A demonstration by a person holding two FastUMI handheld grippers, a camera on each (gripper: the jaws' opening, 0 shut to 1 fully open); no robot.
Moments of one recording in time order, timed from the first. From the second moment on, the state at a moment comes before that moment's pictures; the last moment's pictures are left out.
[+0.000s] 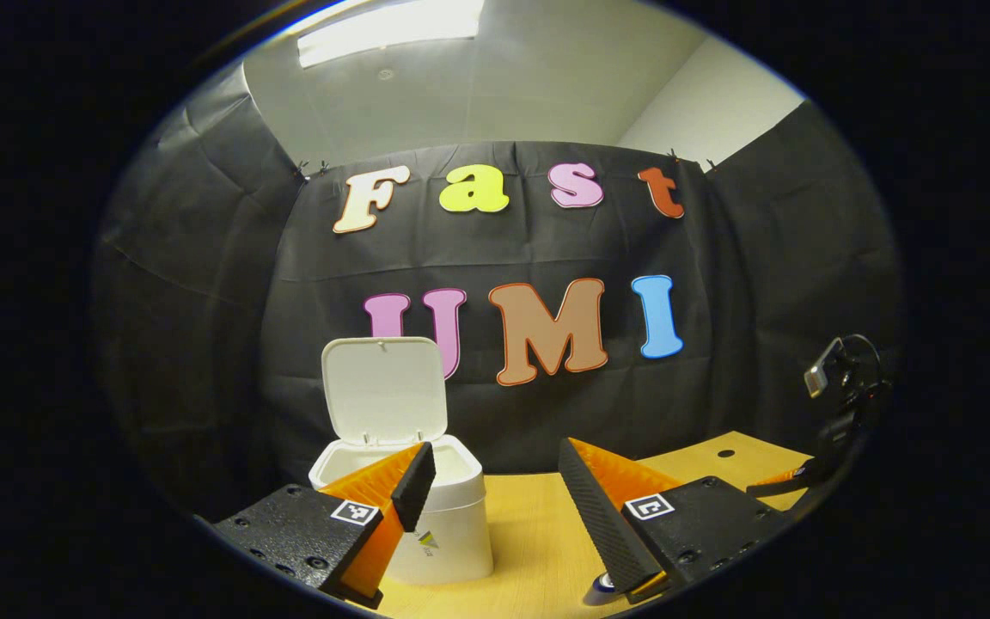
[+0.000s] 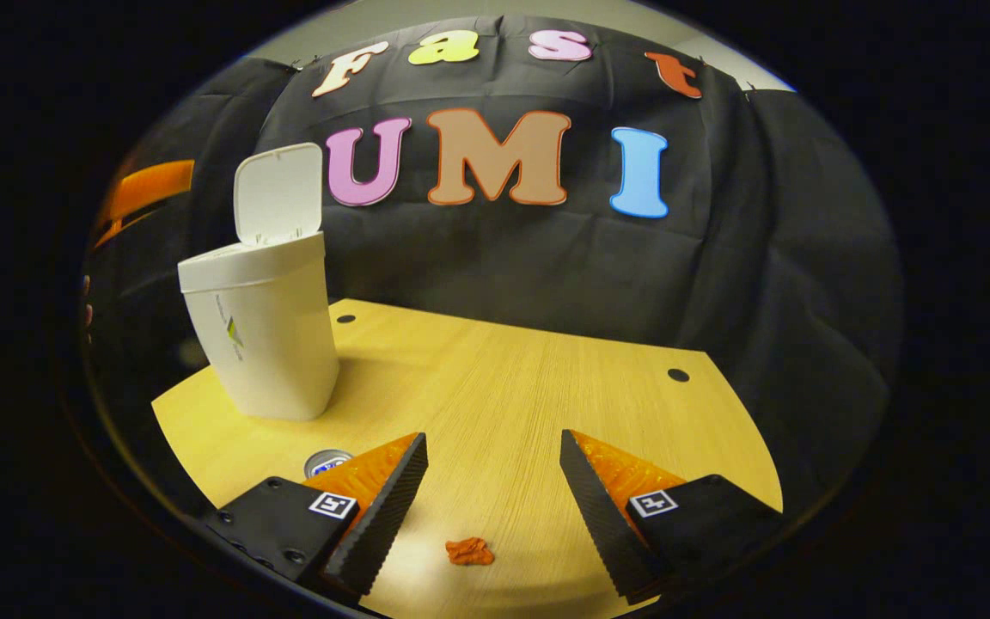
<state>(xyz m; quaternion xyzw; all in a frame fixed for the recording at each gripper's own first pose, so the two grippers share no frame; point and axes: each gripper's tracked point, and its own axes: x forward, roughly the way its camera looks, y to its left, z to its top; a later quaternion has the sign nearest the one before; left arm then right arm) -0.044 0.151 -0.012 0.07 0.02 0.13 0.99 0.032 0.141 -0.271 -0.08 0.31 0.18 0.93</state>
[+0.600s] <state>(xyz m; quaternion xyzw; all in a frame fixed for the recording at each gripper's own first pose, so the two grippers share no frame) -0.060 0.172 -0.017 0.07 0.04 0.16 0.98 0.003 0.131 -0.372 -0.13 0.41 0.18 0.88</state>
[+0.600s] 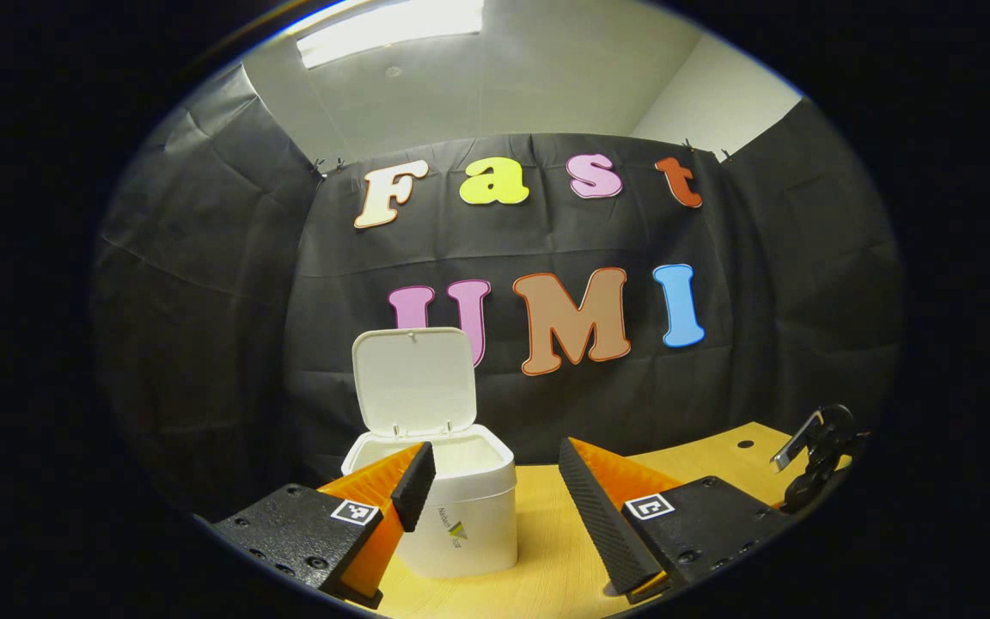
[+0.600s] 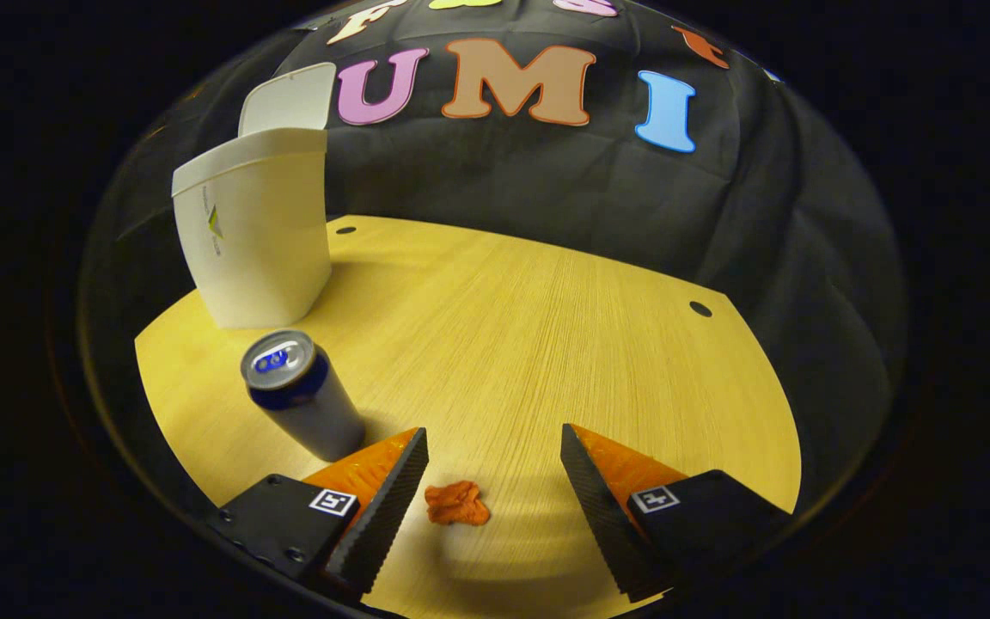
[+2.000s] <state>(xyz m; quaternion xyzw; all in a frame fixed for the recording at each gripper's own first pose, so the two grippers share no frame) -0.060 0.166 -0.021 0.08 0.05 0.16 0.98 -0.033 0.130 -0.427 -0.11 0.48 0.23 0.84</state>
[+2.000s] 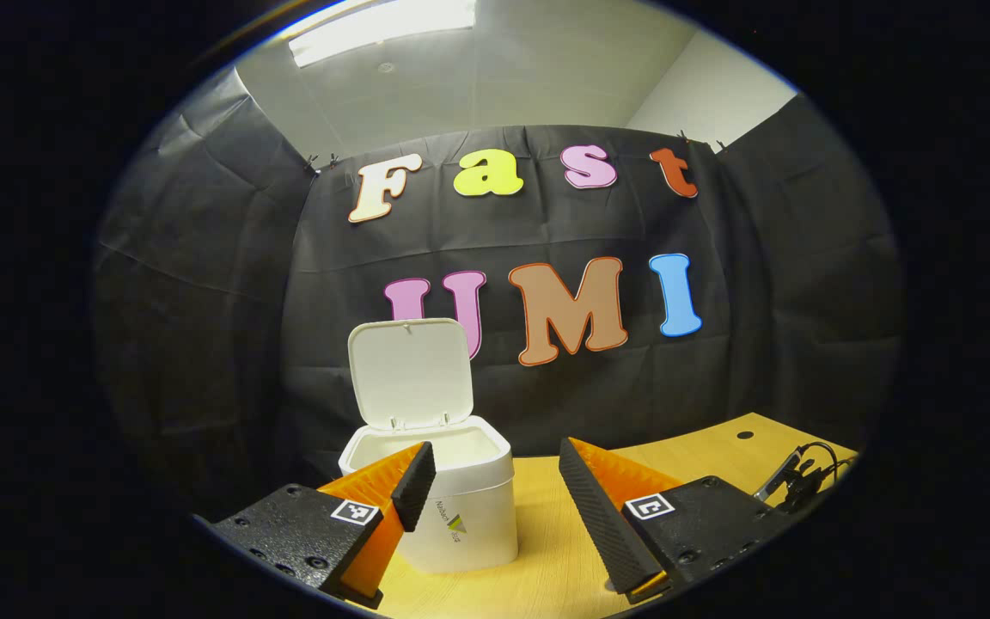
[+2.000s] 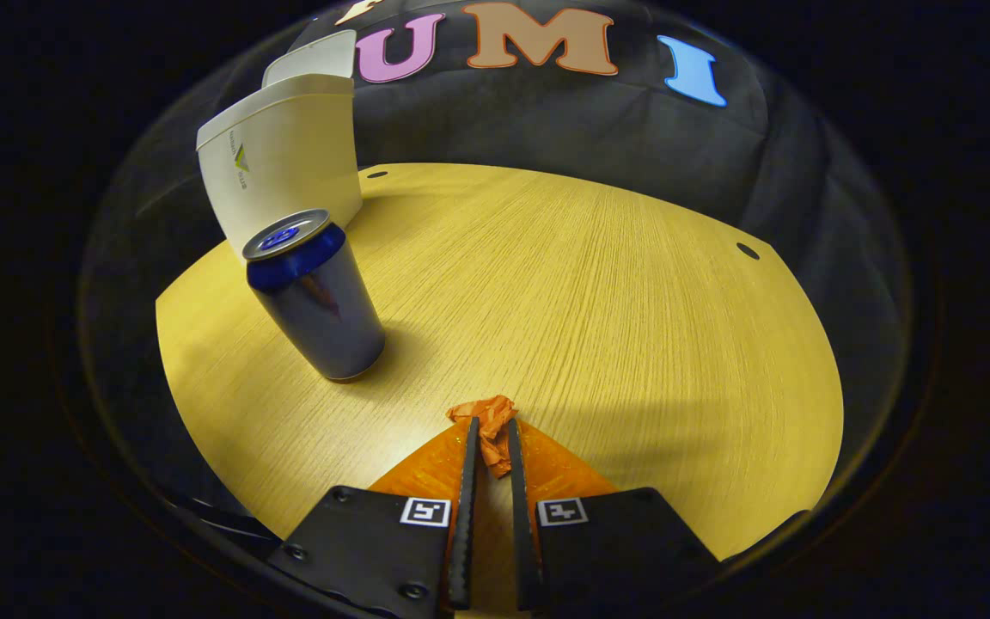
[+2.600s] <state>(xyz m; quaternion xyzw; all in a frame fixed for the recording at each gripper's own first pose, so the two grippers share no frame) -0.059 0.168 -0.025 0.07 0.06 0.16 0.98 0.035 0.193 -0.275 -0.03 0.32 0.28 0.90</state>
